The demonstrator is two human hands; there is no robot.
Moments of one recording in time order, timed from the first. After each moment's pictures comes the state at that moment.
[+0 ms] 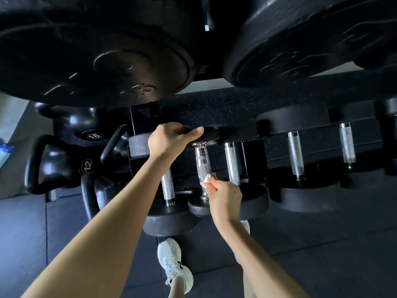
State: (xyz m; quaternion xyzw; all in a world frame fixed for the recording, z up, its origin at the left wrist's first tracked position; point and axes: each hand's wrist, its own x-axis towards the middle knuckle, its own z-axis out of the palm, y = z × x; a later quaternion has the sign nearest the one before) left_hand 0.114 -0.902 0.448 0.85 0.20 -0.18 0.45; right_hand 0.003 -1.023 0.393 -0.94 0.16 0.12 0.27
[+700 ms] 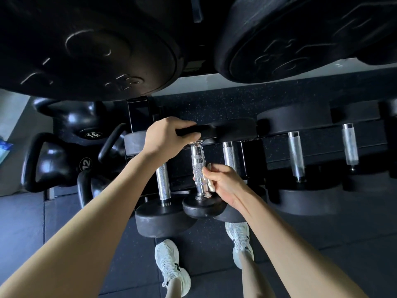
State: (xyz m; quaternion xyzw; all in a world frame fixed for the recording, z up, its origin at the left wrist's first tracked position) left_hand 0.117 -0.896 0.443 0.92 0.02 -0.15 0.36; right_hand 0.045 -1.059 0.375 -0.54 0.28 0.35 0.71
